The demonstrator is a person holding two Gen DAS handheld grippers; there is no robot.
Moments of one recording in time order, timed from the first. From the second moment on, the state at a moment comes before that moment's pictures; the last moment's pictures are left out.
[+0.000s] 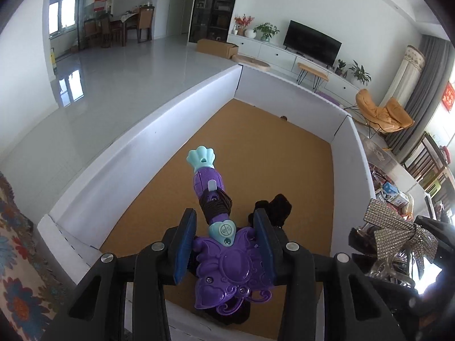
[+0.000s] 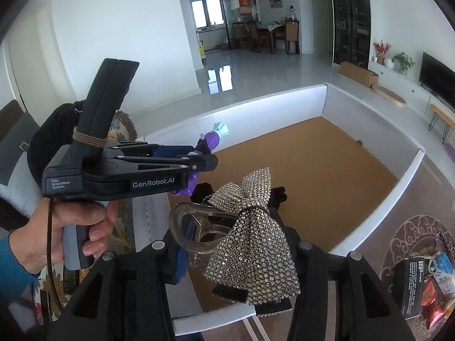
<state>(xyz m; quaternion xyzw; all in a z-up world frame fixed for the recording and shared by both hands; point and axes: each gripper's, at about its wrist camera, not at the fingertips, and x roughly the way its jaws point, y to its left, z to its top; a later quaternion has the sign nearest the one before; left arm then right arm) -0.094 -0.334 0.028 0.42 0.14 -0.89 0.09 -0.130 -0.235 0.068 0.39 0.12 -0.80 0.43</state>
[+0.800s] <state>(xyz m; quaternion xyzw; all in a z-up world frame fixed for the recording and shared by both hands) -0.064 -0.045 0.011 0.40 0.05 -0.91 -0.12 -0.096 0.061 0.006 0.36 0.11 -0.92 0.11</state>
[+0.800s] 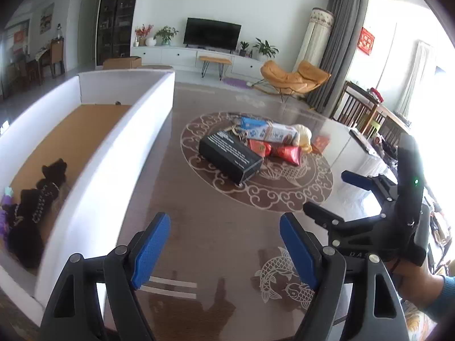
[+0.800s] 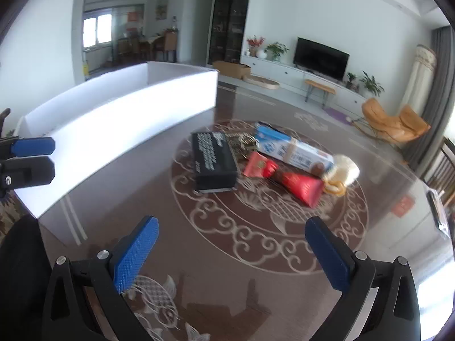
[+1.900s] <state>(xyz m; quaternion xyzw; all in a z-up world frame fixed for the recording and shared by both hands) -0.126 0.009 -0.069 0.46 -0.04 -0.89 -0.07 -0.090 0.117 -0.052 0.46 0.03 -0.89 0.04</state>
